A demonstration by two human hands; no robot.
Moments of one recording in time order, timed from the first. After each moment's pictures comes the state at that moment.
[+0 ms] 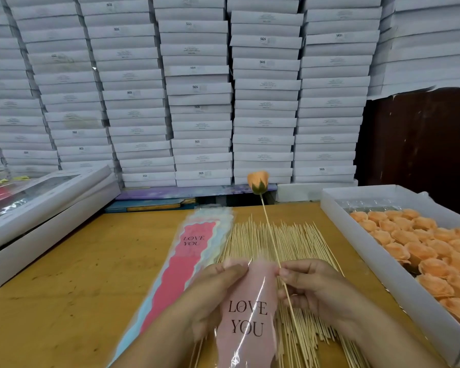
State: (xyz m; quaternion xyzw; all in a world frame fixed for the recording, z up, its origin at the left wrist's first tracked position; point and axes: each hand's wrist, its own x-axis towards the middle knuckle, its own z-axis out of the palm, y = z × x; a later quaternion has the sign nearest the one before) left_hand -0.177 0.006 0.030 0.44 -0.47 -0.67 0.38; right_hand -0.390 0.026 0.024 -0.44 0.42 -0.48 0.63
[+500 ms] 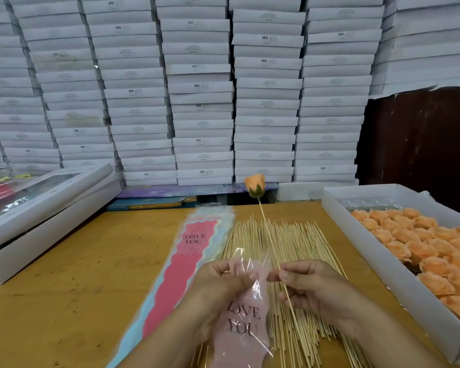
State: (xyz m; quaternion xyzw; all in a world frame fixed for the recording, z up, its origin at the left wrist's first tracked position) left_hand -0.183 0.015 0.028 0.43 -0.48 -0.62 0.44; right_hand -0.390 0.028 0.024 -0.45 0.43 -0.46 0.64
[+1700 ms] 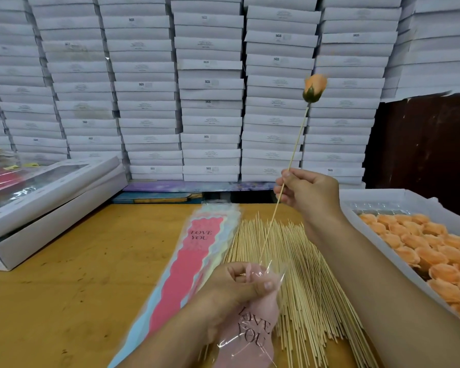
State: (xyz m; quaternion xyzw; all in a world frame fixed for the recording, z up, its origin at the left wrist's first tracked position) left_hand -0.179 0.024 0.030 0.39 -0.48 -0.68 0.40; right_hand -0.344 -0.026 0.132 -0.40 0.43 -0.71 0.39
